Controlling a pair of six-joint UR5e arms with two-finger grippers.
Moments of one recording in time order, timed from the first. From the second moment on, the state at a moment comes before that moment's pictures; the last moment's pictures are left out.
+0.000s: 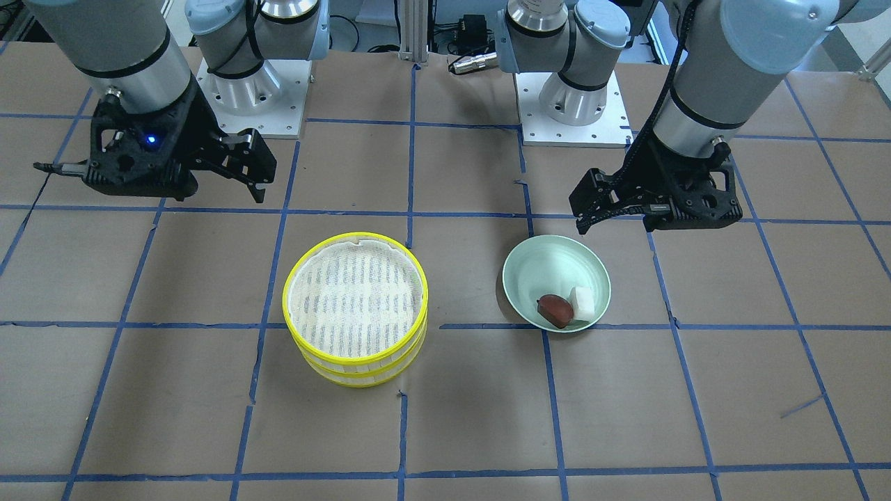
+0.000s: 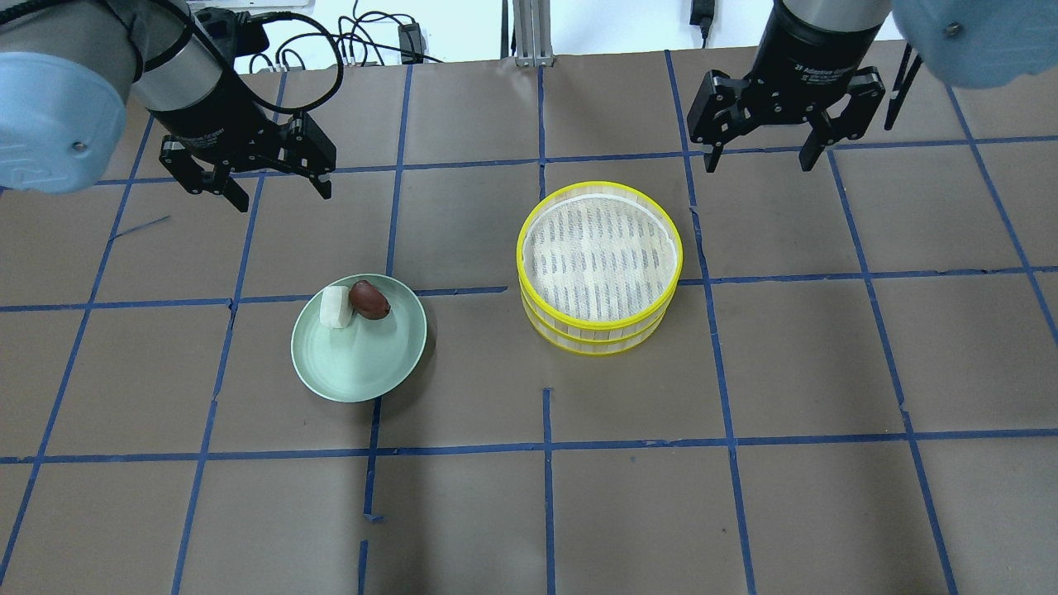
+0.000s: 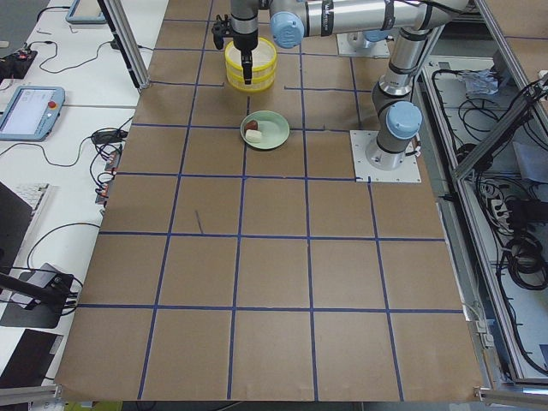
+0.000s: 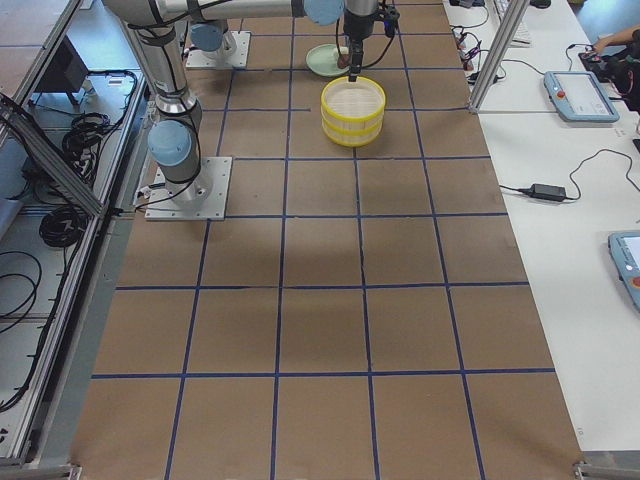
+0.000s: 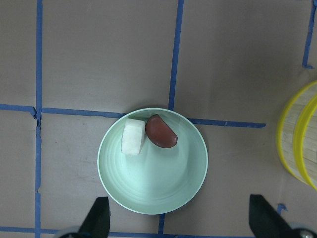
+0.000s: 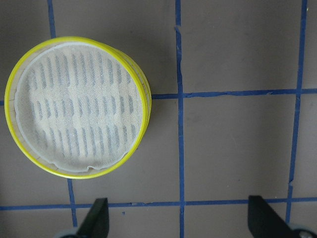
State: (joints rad) left arm -1.50 -1.64 -1.61 -1.47 1.52 -0.01; right arm 1.61 -1.45 1.47 -1.55 -1.55 0.06
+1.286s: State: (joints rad) left arm -1.46 -1.94 -1.83 -1.05 1.62 0.02; right arm 1.67 -1.26 1.72 -2.01 -1.52 0.12
